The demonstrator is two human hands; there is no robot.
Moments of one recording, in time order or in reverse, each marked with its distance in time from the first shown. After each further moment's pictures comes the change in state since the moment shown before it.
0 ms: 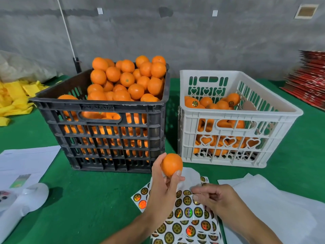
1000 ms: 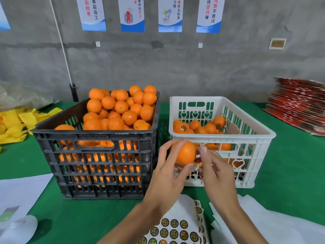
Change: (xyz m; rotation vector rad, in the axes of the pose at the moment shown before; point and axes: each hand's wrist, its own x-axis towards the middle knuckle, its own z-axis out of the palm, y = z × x) left_hand 0.054 0.109 0.008 0.250 -0.108 0.424; right_hand 0.023 -0.100 -0.003 -0.064 0.547 -0.647
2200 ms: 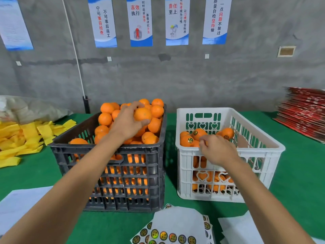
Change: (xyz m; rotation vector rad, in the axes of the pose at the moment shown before) left_hand 0.169 -0.023 -0.170 0.583 0.132 -0.153; right_hand 0.136 0.010 -0.004 -0.977 -0.350 -0.009
